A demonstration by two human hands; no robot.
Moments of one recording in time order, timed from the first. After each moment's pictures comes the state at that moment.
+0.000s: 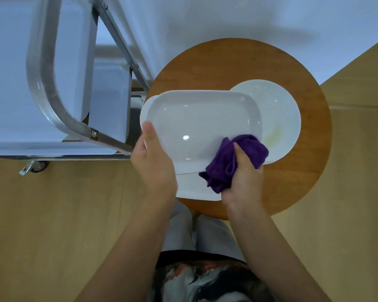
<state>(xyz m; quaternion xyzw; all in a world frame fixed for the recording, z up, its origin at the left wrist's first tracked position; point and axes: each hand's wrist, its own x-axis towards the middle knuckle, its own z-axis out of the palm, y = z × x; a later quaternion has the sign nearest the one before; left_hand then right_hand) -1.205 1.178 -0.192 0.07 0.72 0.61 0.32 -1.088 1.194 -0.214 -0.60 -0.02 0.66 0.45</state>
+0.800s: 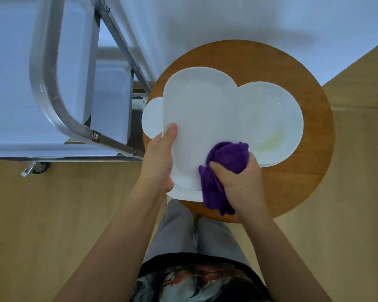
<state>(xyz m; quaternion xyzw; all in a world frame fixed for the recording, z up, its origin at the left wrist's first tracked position) -1.227 1.186 -0.198 0.06 0.64 0.49 0.59 -1.076 1.186 -0.214 -0.64 -0.40 0.59 0.30</state>
